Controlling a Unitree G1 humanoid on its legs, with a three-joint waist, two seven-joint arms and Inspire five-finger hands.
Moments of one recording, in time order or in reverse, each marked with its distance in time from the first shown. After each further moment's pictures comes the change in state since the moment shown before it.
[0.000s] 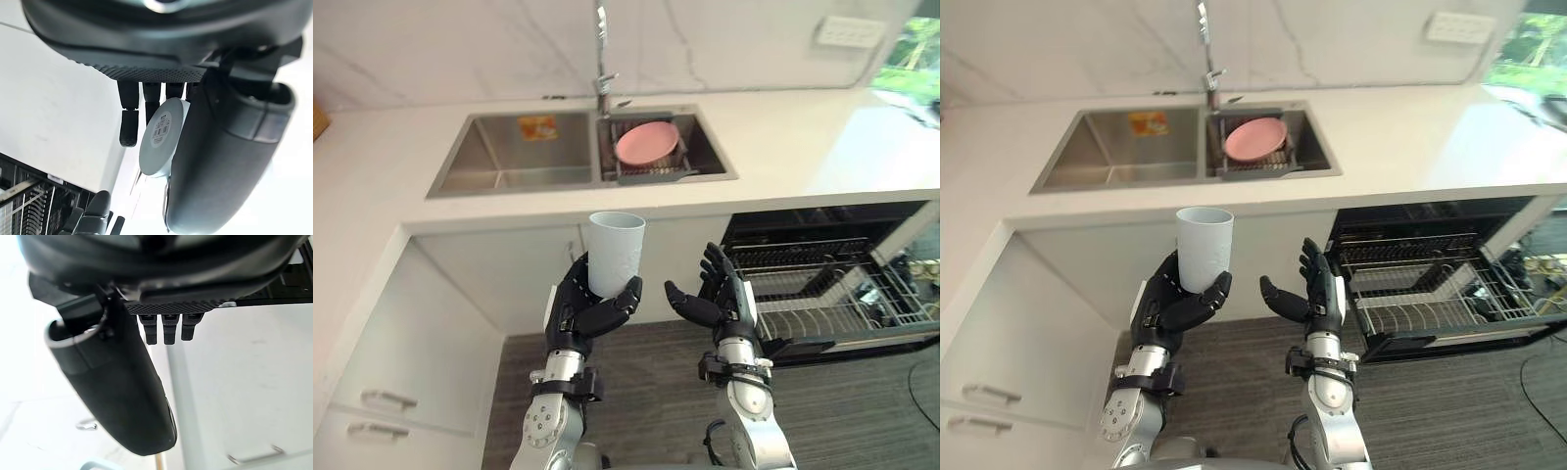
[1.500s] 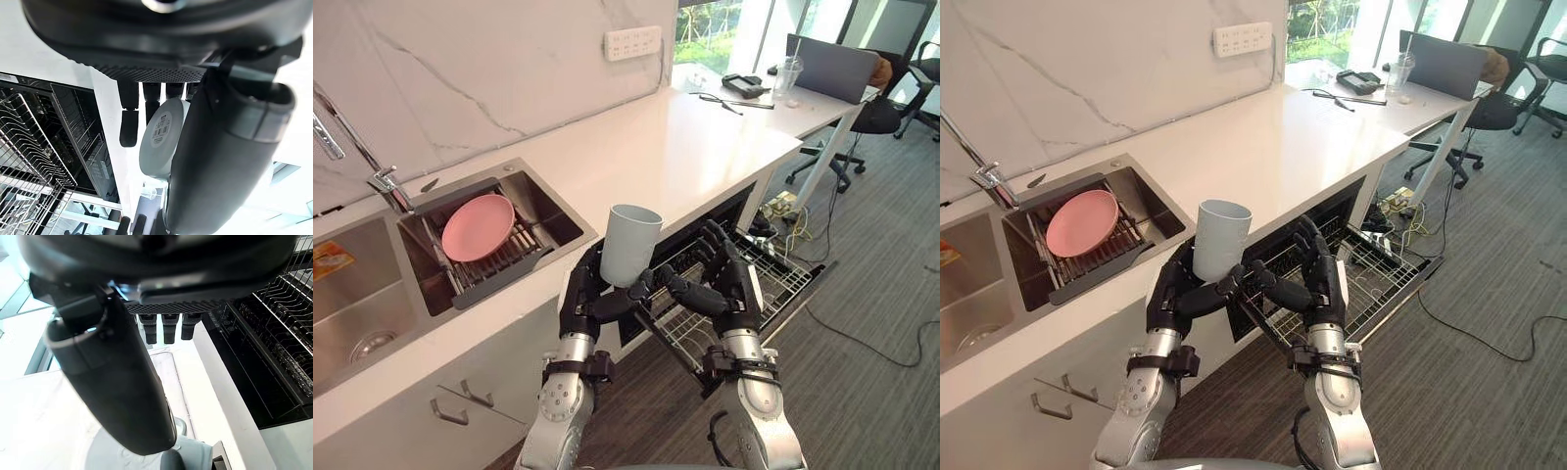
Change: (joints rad) left arm -0.174 0.000 0.000 0.170 0.087 -0.017 0.067; right arm 0.012 -0.065 0.035 -0.126 0.126 -0.037 0.073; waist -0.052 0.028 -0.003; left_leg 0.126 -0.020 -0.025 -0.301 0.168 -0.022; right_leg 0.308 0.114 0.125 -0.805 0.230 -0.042
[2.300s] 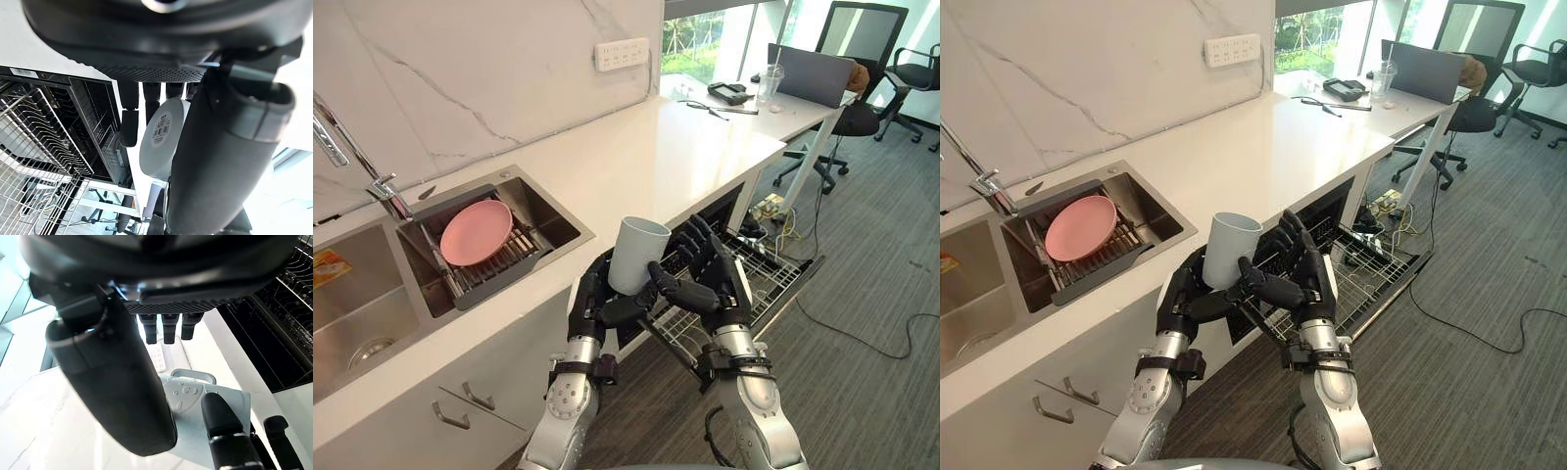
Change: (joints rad) left arm -0.022 0.002 -0.061 0.059 0.013 0.001 -0.004; right arm -0.035 -0.037 0.047 -0.004 0.112 -0.009 0.040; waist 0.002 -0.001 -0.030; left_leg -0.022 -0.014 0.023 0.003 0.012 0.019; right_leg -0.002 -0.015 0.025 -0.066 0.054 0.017
